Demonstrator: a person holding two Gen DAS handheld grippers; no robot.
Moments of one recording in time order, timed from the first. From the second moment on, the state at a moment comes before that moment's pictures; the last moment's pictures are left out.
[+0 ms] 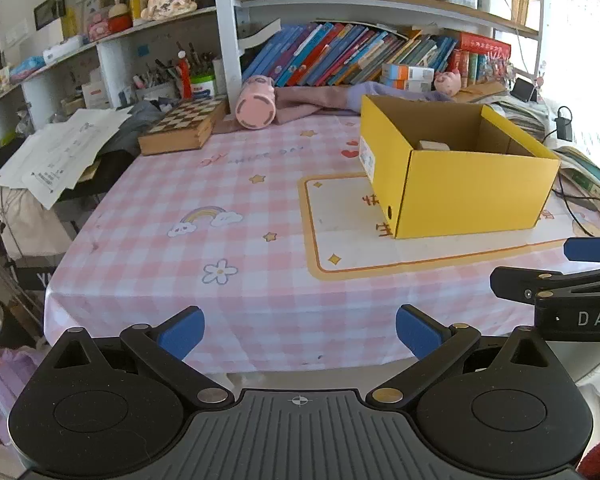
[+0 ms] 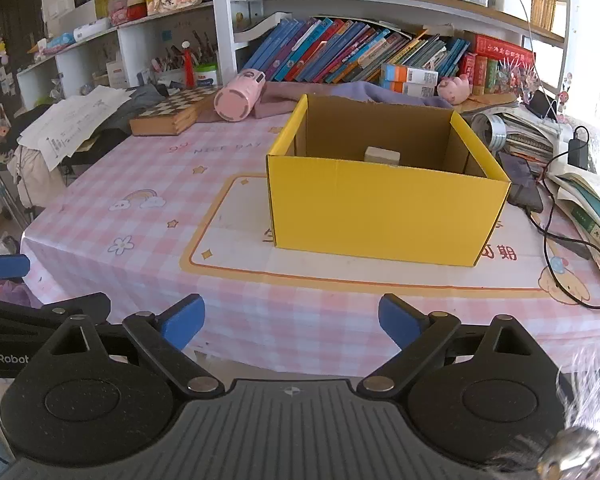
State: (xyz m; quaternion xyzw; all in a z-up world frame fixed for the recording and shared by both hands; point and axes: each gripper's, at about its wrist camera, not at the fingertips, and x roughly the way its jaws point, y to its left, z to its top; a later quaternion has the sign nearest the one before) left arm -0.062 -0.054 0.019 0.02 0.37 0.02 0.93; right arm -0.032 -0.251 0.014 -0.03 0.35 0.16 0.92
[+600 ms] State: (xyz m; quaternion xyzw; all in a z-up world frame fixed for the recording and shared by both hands) left arm -0.063 -0.055 0.020 0.02 0.37 0.02 0.93; right arm -0.033 -0.249 0.012 -0.03 0.36 0.16 0.92
